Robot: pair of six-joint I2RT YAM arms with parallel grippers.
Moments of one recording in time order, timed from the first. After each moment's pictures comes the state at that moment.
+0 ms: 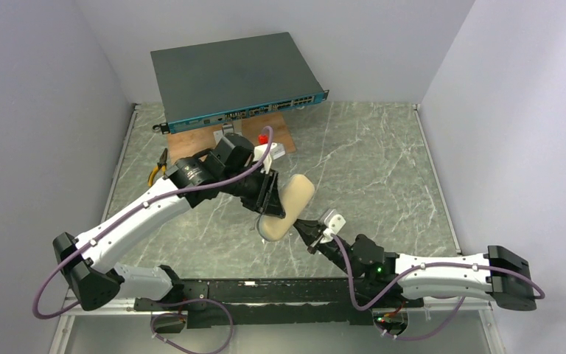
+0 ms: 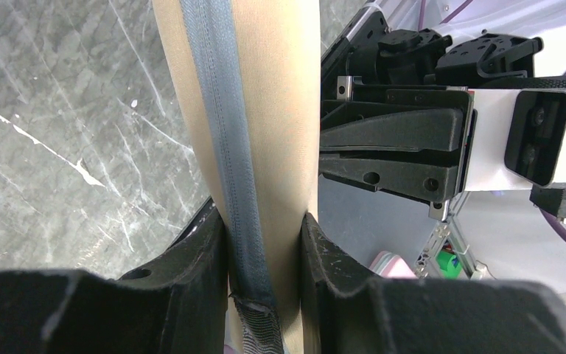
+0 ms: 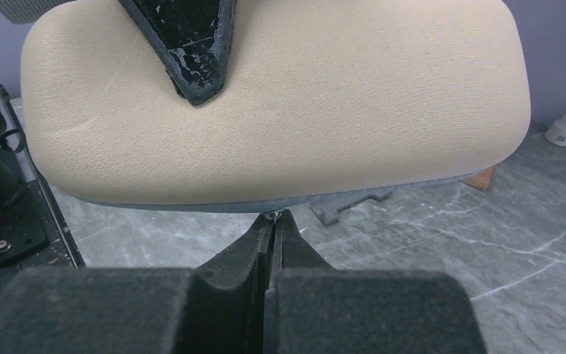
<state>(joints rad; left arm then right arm) -0.82 1.27 1.33 -0.81 0.46 -0.48 1.34 0.79 0.20 0.72 0.48 -0.11</state>
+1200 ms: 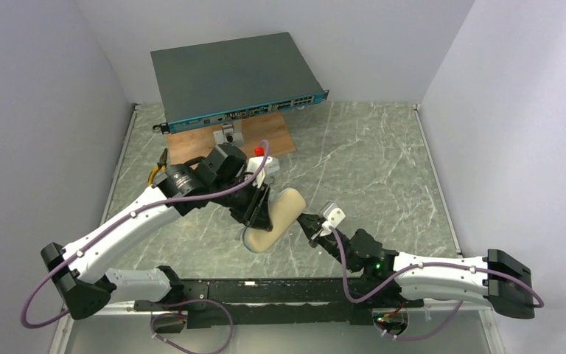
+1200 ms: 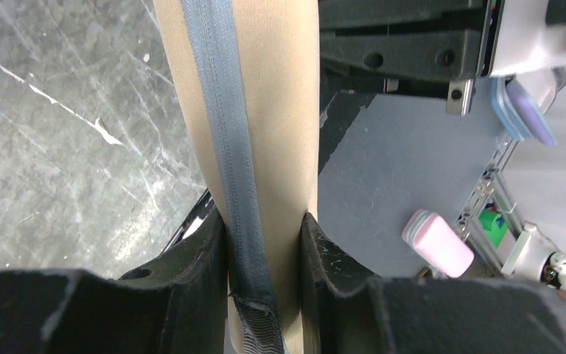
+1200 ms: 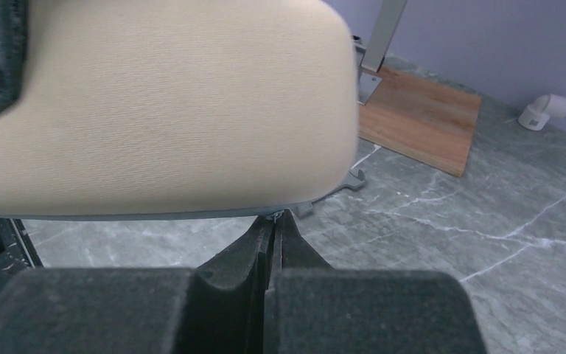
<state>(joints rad) -0.84 1.22 1.31 -0.93 0.45 -0.35 1.24 0.80 0.20 0.69 0.44 -0.09</state>
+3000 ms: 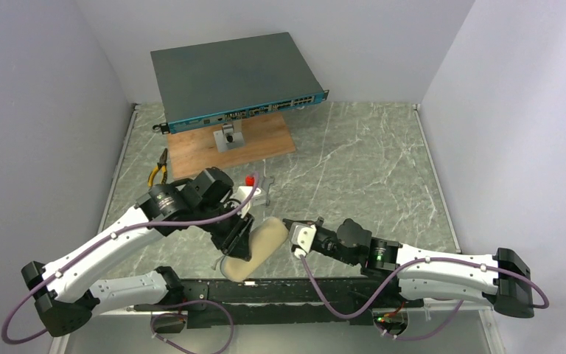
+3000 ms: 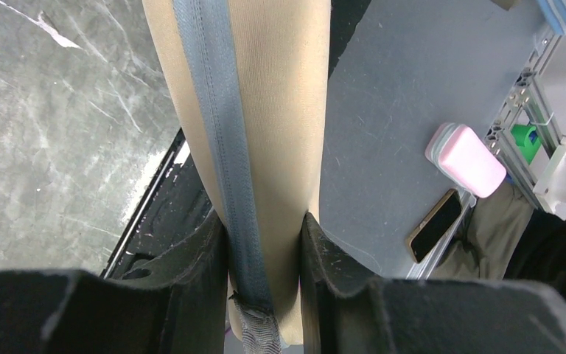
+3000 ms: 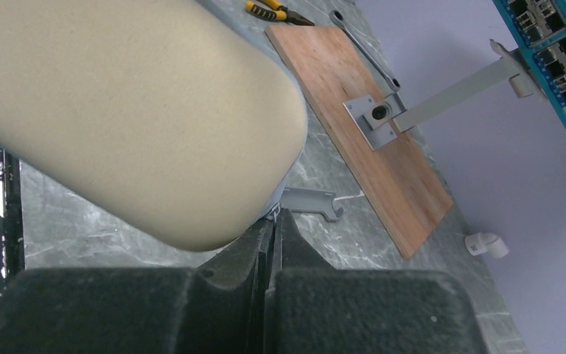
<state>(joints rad) -0.88 1.02 1.14 -1.09 0.51 -0.23 1.25 0.82 0.41 0.30 0.15 -0.57</state>
